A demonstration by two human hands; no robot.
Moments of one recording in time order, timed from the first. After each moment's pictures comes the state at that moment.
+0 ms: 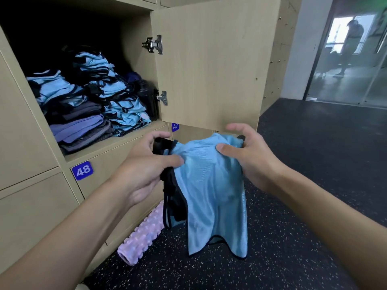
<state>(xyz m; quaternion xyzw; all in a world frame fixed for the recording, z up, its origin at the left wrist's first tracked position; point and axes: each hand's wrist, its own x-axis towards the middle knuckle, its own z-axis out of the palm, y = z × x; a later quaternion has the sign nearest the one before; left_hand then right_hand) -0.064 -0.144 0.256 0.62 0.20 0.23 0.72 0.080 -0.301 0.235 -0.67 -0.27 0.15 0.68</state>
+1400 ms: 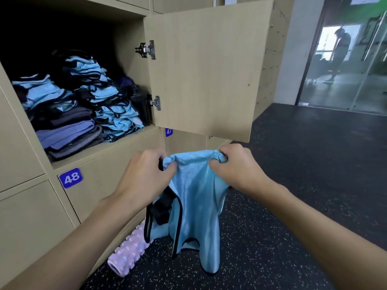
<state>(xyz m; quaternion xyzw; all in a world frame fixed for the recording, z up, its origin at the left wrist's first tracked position) -0.046 -0.135 0.235 0.90 0.21 0.31 0.22 0.067 -0.296 0.245 -0.87 -0.32 -0.03 0.38</state>
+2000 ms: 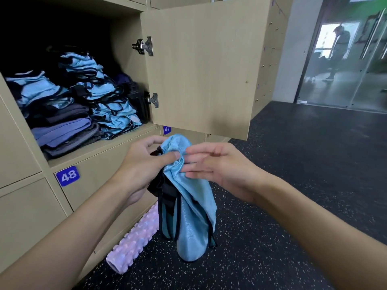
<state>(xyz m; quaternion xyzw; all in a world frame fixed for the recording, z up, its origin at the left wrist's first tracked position) -0.042 -0.142 0.249 0.70 0.19 0.25 0.65 0.050 -0.292 0.248 -0.60 -0.34 0.31 0.66</state>
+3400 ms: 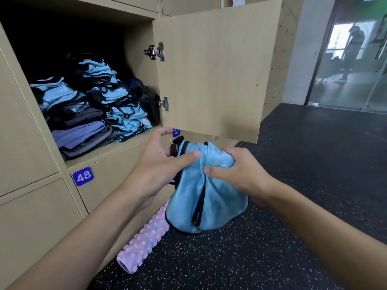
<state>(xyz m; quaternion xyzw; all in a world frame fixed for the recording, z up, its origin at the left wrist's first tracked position) -0.053 -0.155 0.258 0.72 0.13 0.27 0.62 0.057 -0.298 0.241 -0.74 -0.37 0.11 0.54</state>
